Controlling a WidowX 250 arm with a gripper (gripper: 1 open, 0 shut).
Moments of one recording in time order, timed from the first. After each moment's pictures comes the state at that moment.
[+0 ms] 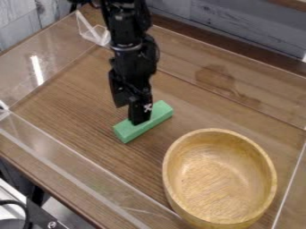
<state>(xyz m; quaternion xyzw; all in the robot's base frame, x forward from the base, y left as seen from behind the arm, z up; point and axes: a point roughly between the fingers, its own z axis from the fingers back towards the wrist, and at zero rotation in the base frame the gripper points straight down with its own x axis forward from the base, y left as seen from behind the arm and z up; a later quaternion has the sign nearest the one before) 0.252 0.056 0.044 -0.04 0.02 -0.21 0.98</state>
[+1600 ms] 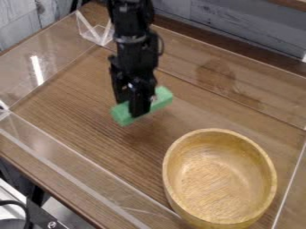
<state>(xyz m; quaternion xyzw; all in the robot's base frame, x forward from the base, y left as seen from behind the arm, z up) 0.258 0.052 0.066 -0.05 0.04 -0.15 0.99</state>
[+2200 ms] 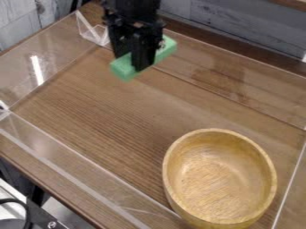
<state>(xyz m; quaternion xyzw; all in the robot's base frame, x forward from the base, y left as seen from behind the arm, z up) 0.253 0.028 0.136 -0.03 0.00 -0.13 0.99</state>
